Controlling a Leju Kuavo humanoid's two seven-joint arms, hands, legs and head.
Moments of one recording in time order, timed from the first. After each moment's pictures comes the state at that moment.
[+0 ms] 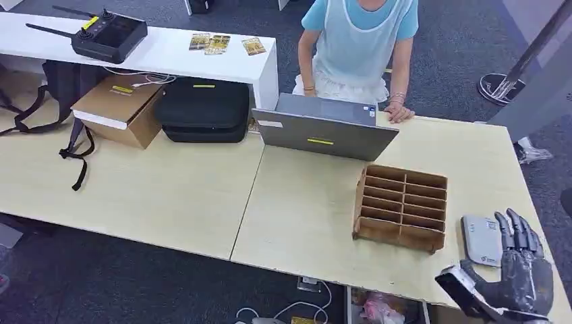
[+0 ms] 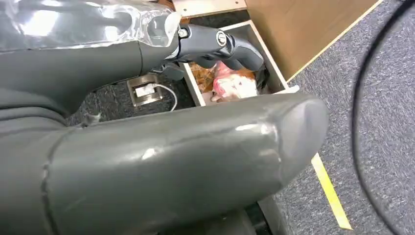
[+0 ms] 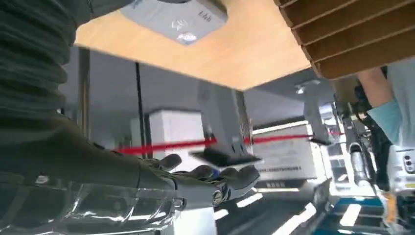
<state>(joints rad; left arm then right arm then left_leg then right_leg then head) -0.41 -0.27 -1.48 -0.53 -0.17 0.14 -0.70 0.09 -0.18 -0.13 -1.52 1.03 -0.36 -0.28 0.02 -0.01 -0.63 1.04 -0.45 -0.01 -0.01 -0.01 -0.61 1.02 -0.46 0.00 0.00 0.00</state>
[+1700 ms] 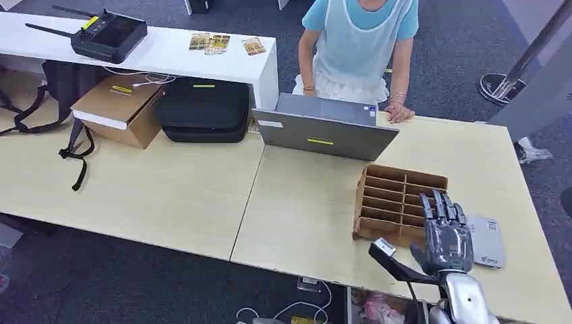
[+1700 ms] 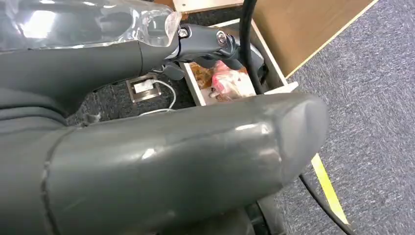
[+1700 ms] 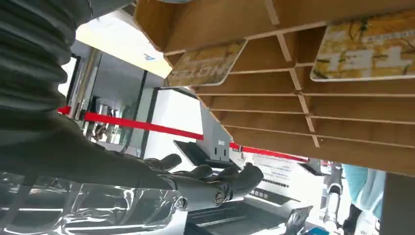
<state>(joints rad) -0.41 -0.28 -1.48 -0.53 -0.14 0.13 -0.70 -0.09 -0.11 0.14 -1.37 1.40 -0.22 0.06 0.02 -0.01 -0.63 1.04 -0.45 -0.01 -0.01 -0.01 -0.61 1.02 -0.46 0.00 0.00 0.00</state>
